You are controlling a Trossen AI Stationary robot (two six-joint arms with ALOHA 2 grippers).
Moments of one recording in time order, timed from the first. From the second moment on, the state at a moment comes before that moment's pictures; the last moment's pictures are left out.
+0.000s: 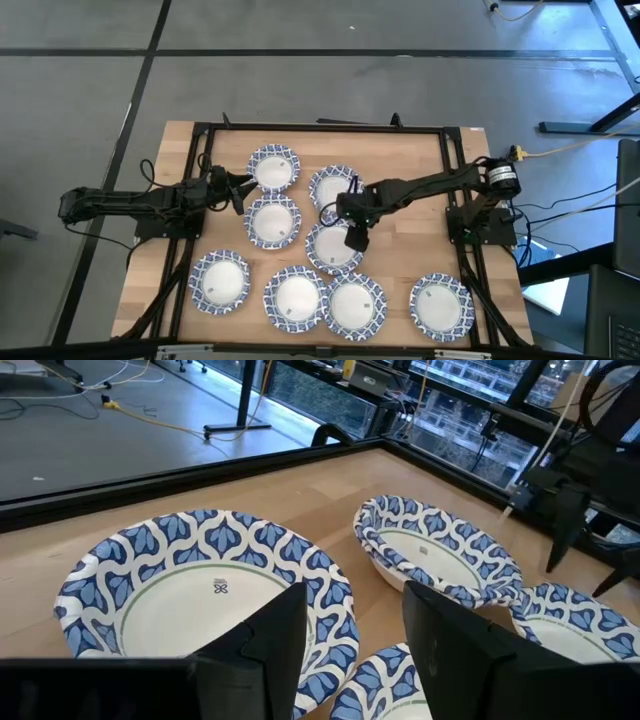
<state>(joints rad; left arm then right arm) 0.12 0.30 0.01 0.06 -0.43 -0.43 0.06 1.76 1.20 -0.73 -0.06 0.43</state>
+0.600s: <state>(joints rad) 0.12 0.30 0.01 0.06 -0.37 -0.44 0.11 1.75 1.11 -0.73 0.07 0.72</state>
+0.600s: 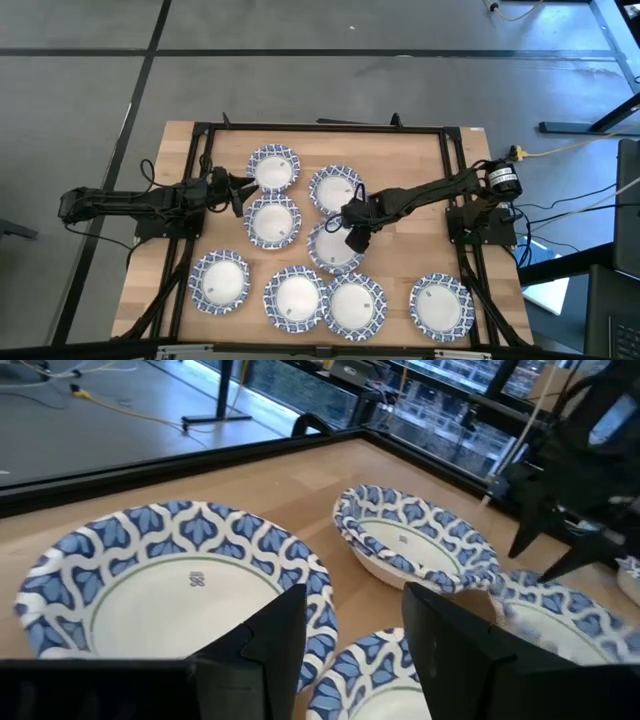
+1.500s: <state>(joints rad) 0.12 0.30 0.01 0.06 -0.35 -0.44 0.14 1.75 1.05 -0.56 0.01 0.67</state>
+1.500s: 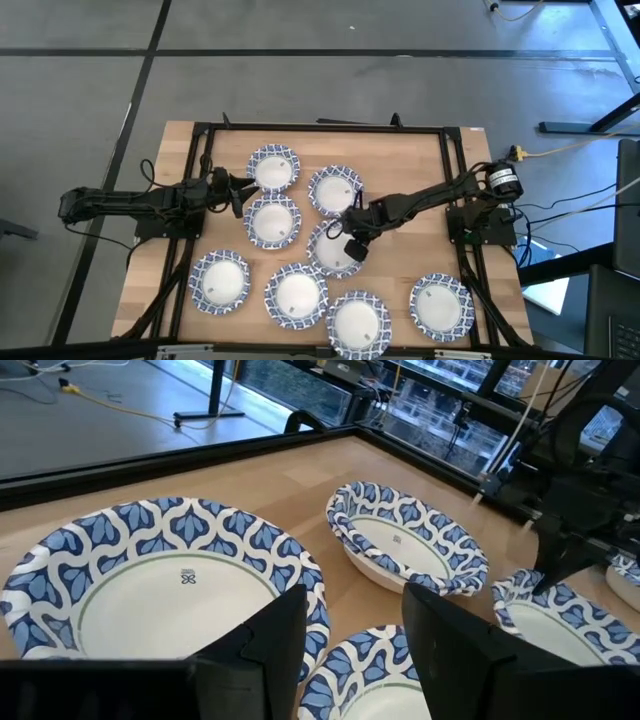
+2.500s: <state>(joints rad) 0.12 0.30 0.01 0.06 -0.35 -0.44 -0.13 1.75 1.48 -0.95 0.20 0.23</state>
